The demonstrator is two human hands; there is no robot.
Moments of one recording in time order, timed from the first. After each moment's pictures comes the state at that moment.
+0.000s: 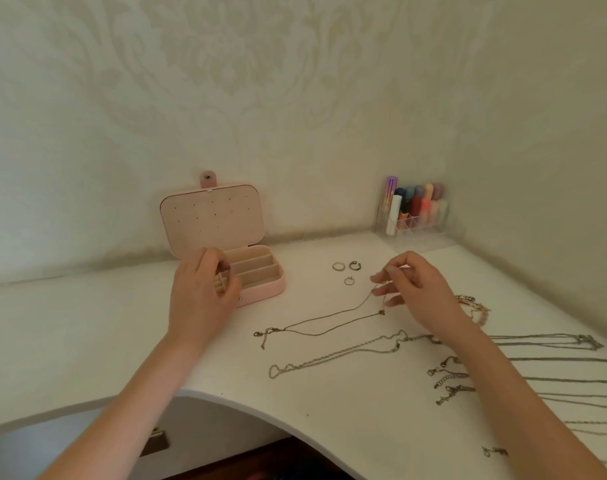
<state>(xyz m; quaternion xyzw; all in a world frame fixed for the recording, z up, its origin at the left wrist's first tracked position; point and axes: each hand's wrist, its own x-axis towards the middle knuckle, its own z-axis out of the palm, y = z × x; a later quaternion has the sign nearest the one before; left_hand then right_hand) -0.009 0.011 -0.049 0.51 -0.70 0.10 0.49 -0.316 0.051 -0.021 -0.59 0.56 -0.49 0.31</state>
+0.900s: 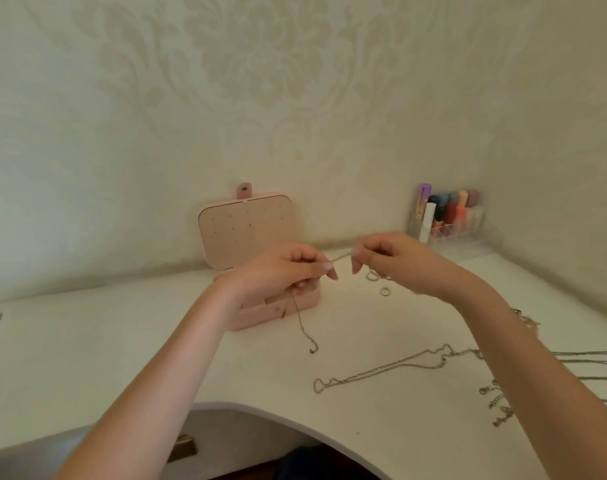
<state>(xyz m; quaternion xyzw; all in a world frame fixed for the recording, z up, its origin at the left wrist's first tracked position) -0.039 0.018 0.043 0.40 -0.73 -0.48 0.27 -0.249 0.029 0.052 -0.77 0.51 -0.28 0.26</state>
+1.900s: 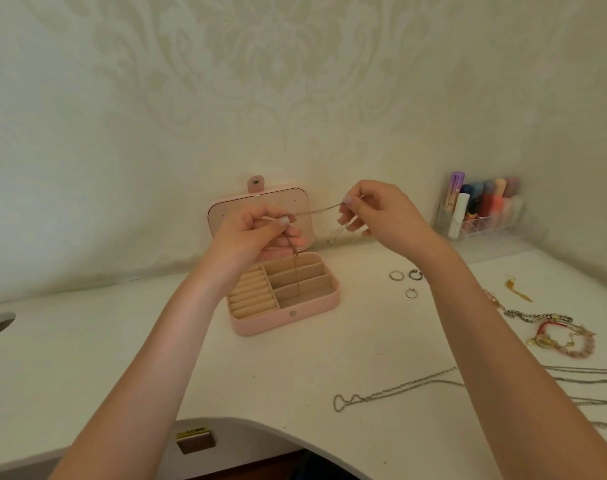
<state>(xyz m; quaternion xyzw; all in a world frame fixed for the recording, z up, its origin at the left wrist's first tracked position) -0.002 -0.011 0.048 0.44 -0.57 -0.47 0.51 -0.208 -0.044 0.054 -0.72 0.46 -0.46 0.27</state>
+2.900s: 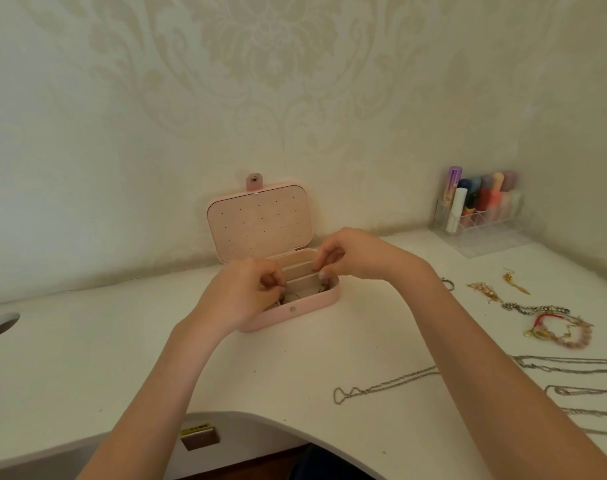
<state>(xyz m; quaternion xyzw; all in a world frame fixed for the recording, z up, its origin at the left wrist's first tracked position) 0.014 0.002 0.001 0.60 -0.76 -0.12 0.22 -0.188 -0.047 0.020 -0.80 0.49 -0.18 0.30</state>
